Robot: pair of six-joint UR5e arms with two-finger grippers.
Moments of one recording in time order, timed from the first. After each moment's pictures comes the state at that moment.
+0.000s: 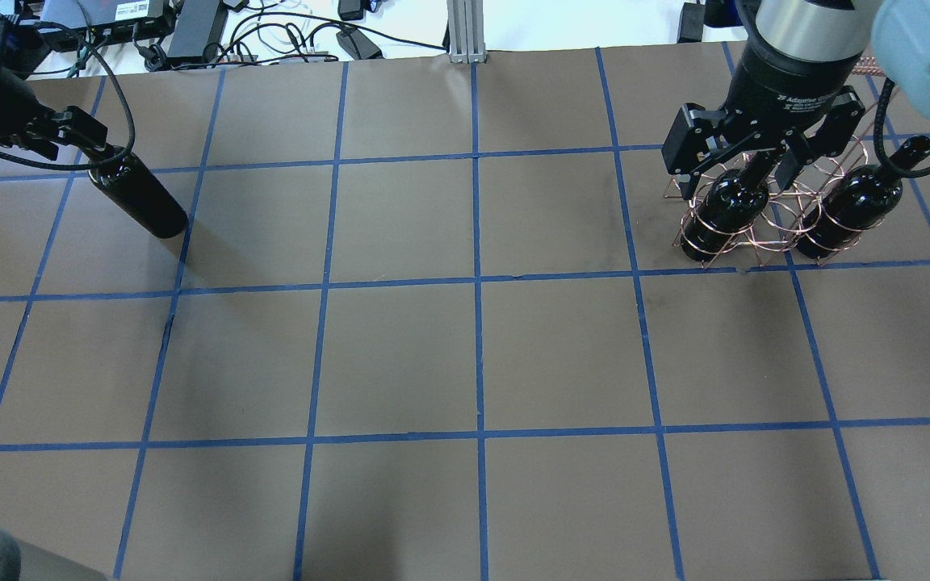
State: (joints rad) left arm -1.12 -1.89 -1.55 -1.07 1.44 0.52; right arm 1.56 -1.56 1.53 -1.48 -1.61 -0.05
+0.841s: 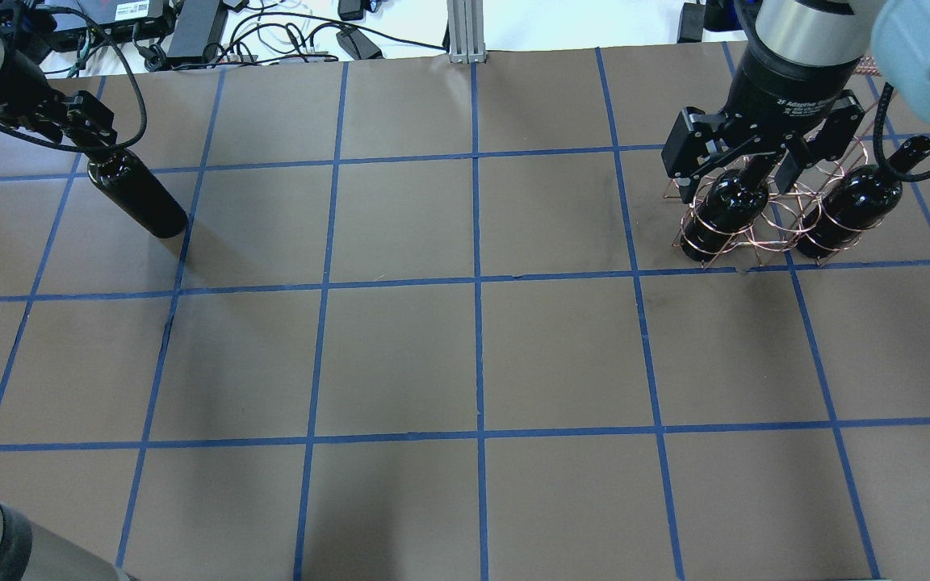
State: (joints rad) left arm -1.14 -1.94 -1.48 -1.07 1.49 0.51; right arm 1.56 -1.56 1.54 -1.48 -1.61 -0.05
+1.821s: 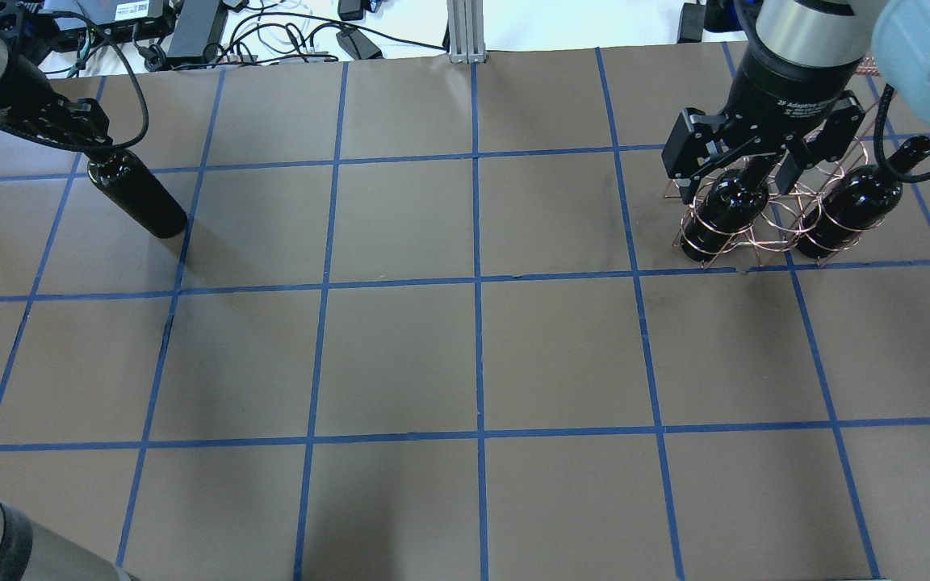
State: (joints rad) left arm -1.14 -1.94 -1.49 -1.09 1.49 0.49; right arm 1.56 -1.56 1.54 -1.48 -1.61 -0.05
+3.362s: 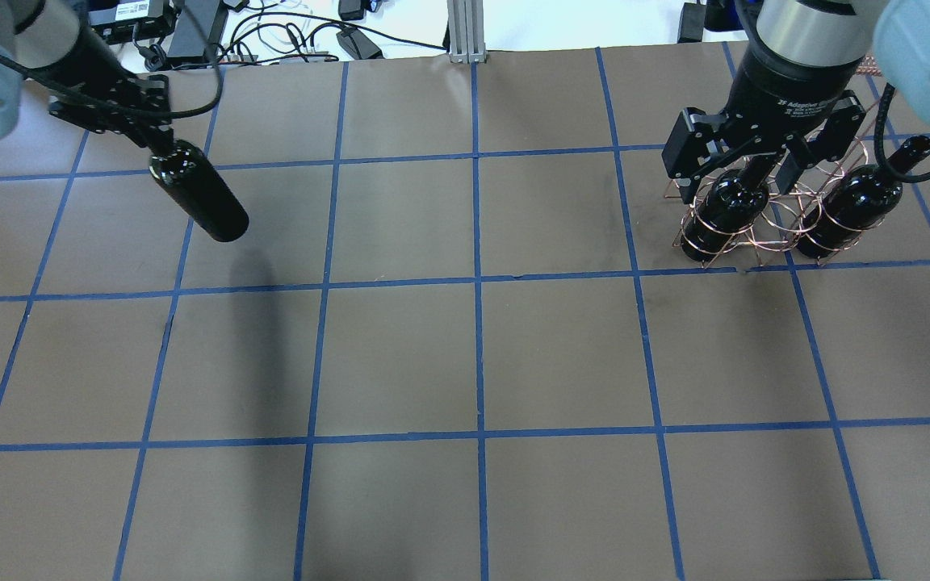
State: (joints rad) left arm -1.44 -1.76 -1.57 -1.24 1.56 -0.02; right arm 1.56 -1.57 1.54 -1.48 -1.61 -0.05
